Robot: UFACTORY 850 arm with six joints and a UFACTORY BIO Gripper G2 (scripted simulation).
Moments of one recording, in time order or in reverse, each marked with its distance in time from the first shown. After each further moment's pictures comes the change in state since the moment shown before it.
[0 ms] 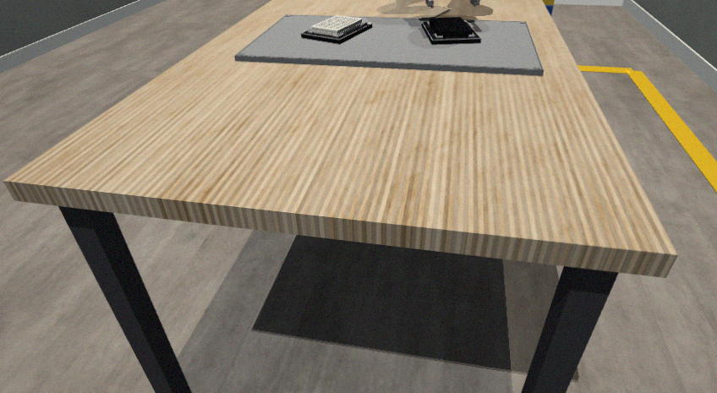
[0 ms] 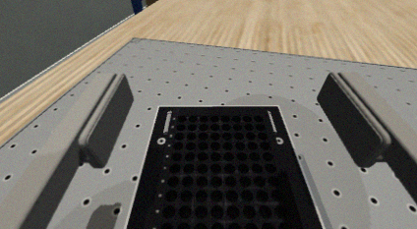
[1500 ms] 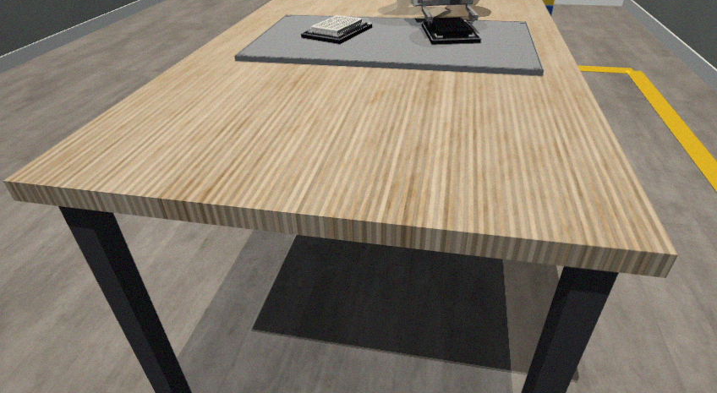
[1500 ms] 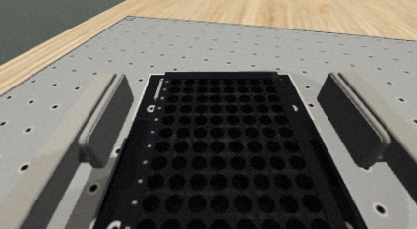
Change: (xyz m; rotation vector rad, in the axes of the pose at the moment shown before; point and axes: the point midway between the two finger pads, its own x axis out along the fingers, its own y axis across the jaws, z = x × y) arm 0.000 0.000 -0.037 0.000 0.000 0.000
